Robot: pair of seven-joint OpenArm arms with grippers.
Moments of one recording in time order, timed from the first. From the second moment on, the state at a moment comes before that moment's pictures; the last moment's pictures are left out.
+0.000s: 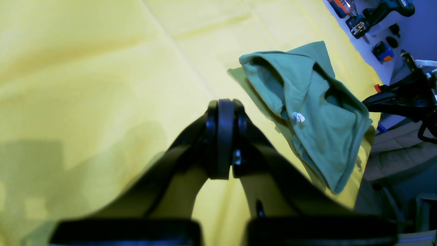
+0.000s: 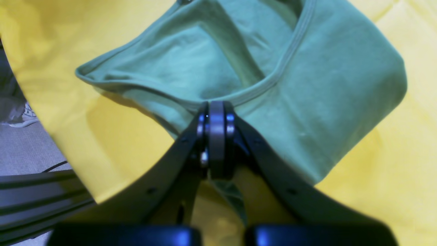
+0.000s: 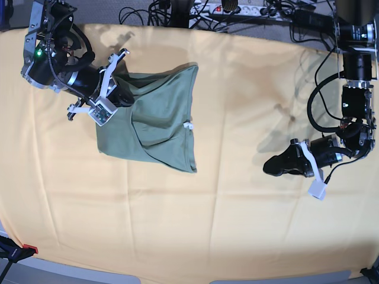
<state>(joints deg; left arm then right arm) -18.0 -33.5 1.9 73.3 -77.6 -43.7 61.0 -14.8 14.8 8.4 122.9 36.7 41.8 -66.0</state>
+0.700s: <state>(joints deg) -18.6 -33.5 1.9 73.3 -85.4 -43.7 64.1 -13.9 15.2 -4.5 116.1 28.9 41.8 -63.3</state>
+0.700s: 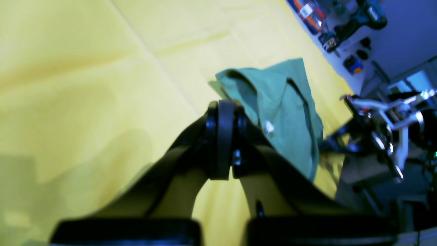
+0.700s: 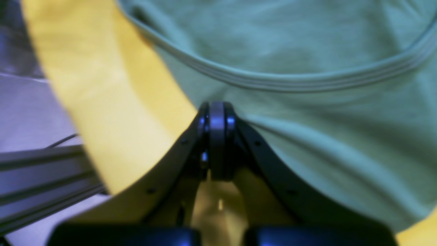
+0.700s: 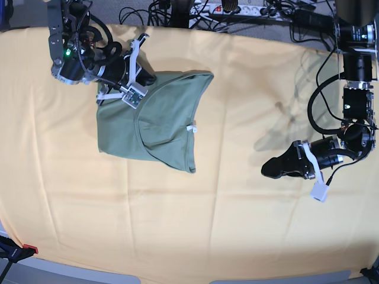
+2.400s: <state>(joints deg) -13.8 -24.7 43.2 99.6 -39.0 -42.8 50.7 17.6 23.1 -7.9 82.0 24.9 41.8 -51.8</state>
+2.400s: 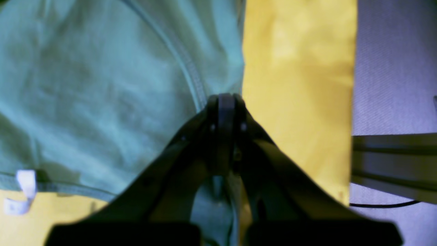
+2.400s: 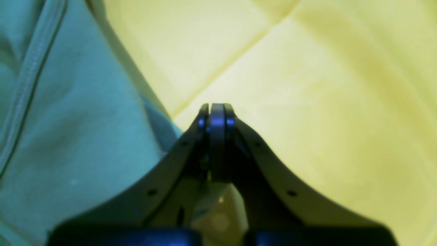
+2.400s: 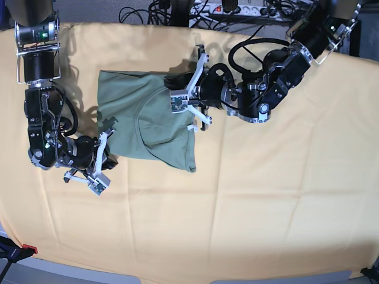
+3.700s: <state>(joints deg) -30.0 -26.8 23.7 82.8 -74.0 -43.7 60.7 2.1 25.5 12.0 88.3 38.0 41.8 -45.4</state>
